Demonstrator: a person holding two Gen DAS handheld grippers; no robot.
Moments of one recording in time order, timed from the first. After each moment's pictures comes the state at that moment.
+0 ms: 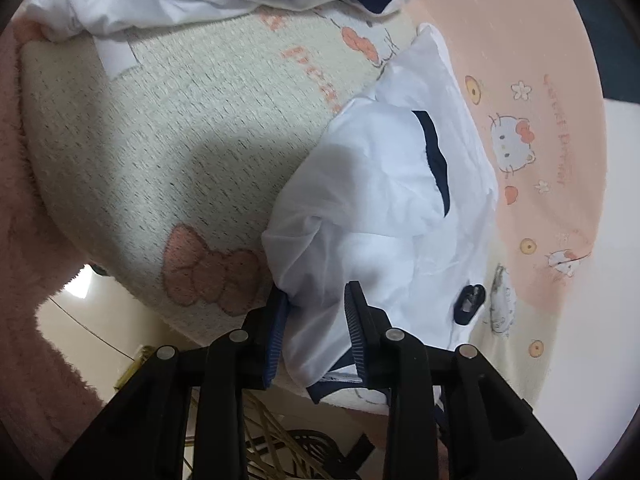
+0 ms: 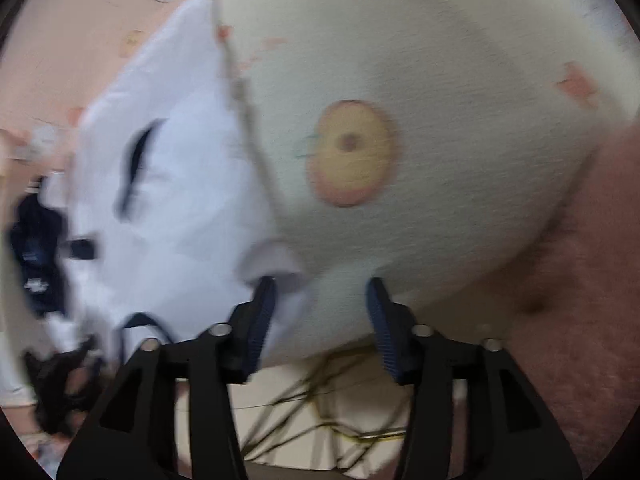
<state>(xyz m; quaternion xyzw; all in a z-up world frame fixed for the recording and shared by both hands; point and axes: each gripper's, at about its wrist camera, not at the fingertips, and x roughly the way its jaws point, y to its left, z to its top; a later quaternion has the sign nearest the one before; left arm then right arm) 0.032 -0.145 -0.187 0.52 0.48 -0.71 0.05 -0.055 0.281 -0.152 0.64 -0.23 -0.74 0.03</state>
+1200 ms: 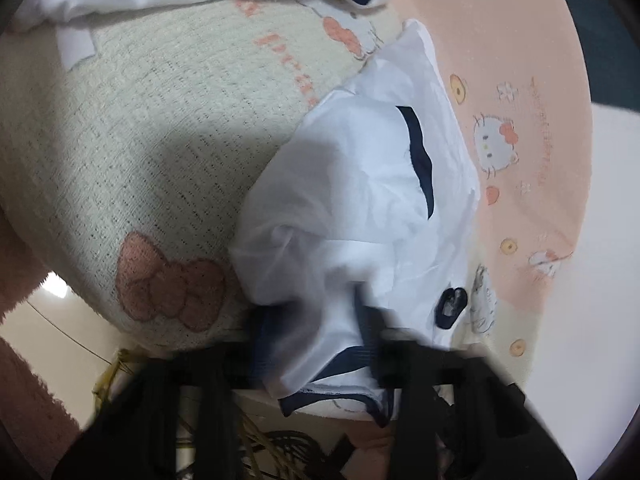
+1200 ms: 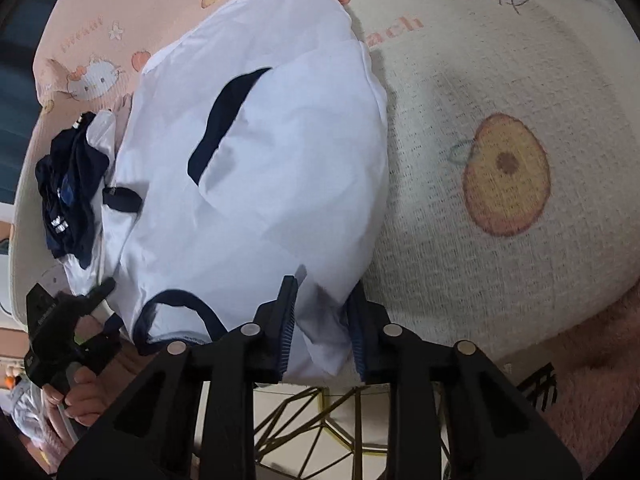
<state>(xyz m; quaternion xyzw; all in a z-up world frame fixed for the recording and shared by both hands) 0.019 -0.139 -0.191 0.51 0.48 -0.71 0.03 -0.057 0.288 -0.177 0.63 -0.17 -0.75 0.13</state>
